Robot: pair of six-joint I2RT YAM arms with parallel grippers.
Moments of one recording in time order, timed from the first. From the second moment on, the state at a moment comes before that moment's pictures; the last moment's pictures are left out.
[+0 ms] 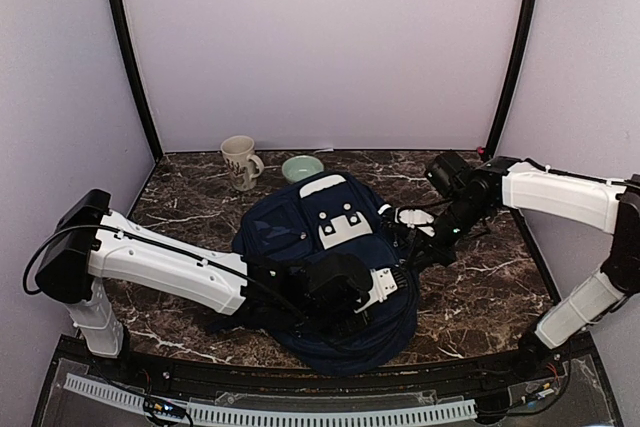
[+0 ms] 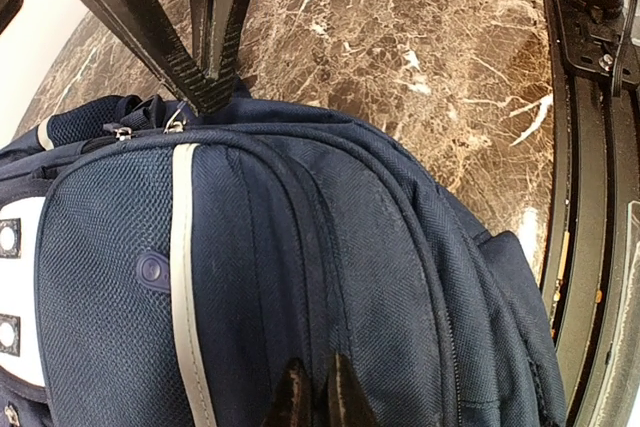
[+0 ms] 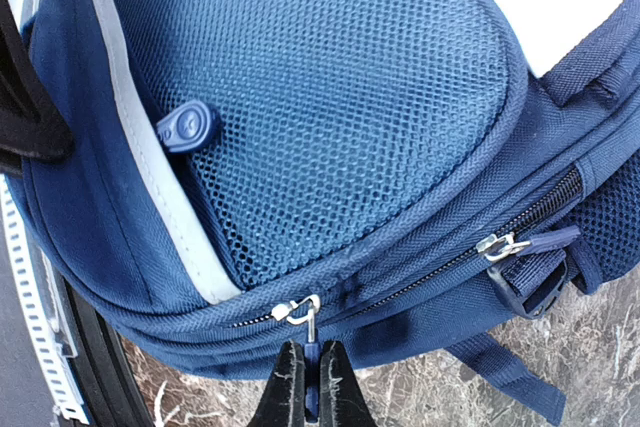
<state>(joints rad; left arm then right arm) -1.40 1.83 1.24 -0.18 -0.30 0.08 0.60 1.46 1.07 -0.89 -0.42 -0.66</state>
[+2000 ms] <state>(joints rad) -0.48 0.88 0.74 -0.24 -0.48 -0.11 0.06 1.05 0.87 -0.18 -0.18 0.02</state>
